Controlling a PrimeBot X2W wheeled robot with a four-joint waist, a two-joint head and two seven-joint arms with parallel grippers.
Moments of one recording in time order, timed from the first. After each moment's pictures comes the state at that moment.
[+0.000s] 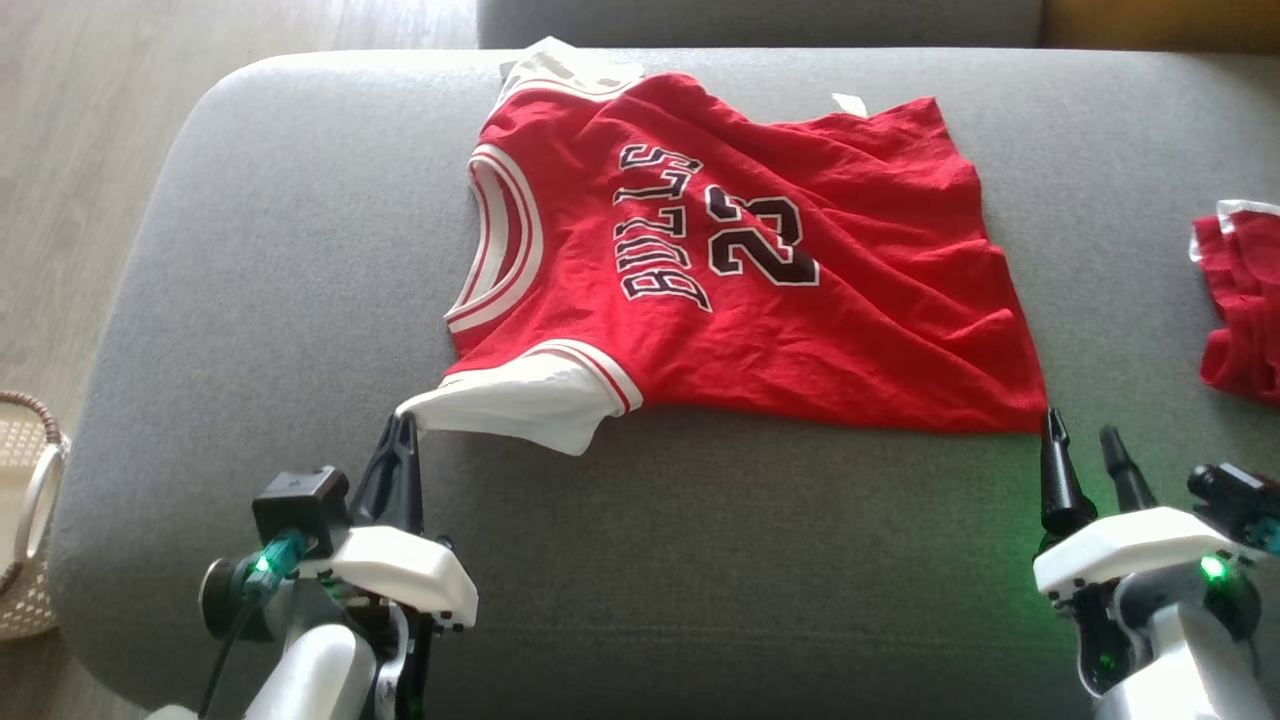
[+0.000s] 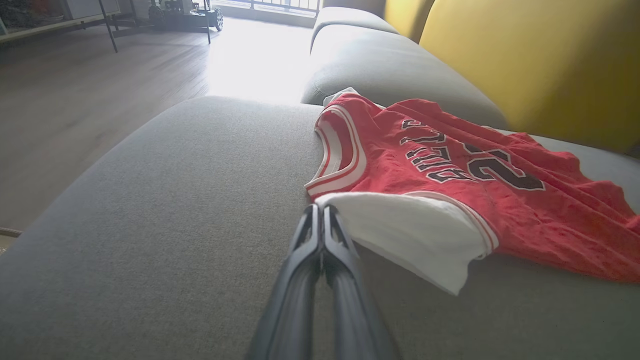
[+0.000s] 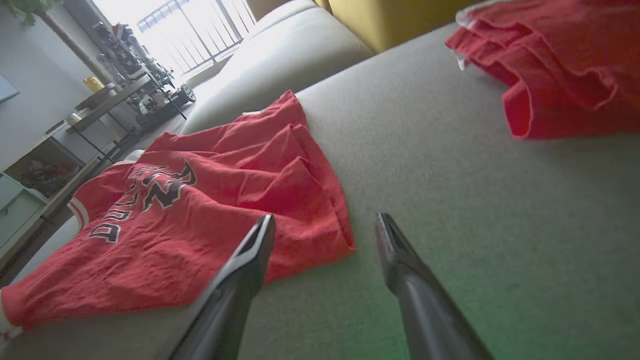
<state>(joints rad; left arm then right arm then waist) -0.13 0.17 -0.41 0.26 -0.41 0.25 -0.21 -0.25 -0.05 -0.25 0.65 0.34 0.13 -0.25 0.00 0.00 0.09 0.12</state>
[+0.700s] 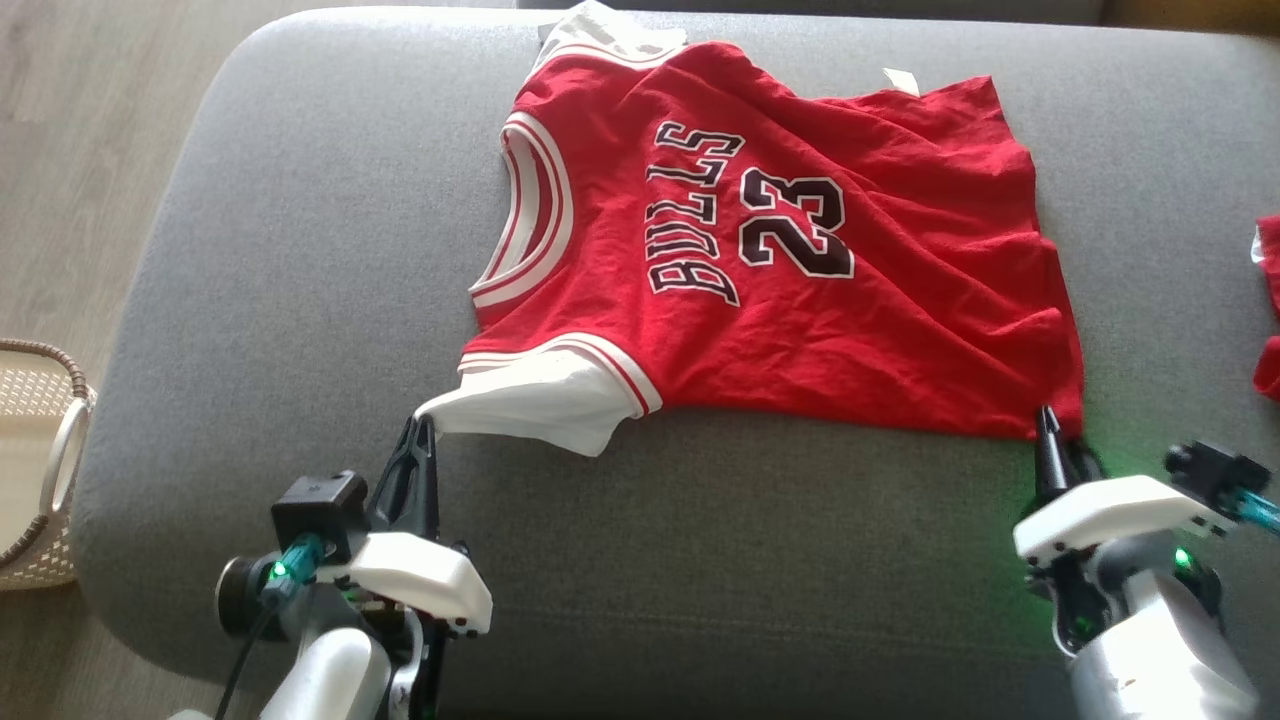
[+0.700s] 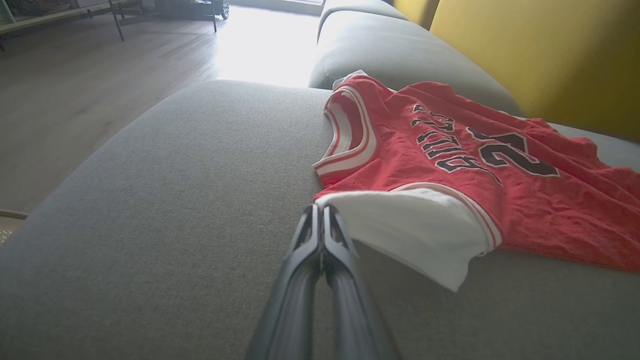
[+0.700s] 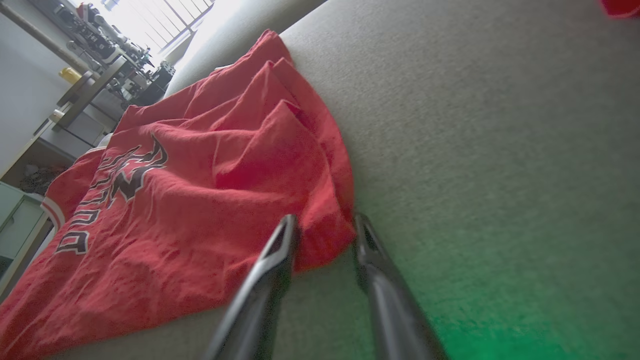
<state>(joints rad) -0.13 0.16 -0.44 0.26 -0.41 0.25 -0.22 -0.42 -0.05 -0.27 0.97 0.42 0.13 -0.26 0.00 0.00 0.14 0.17</state>
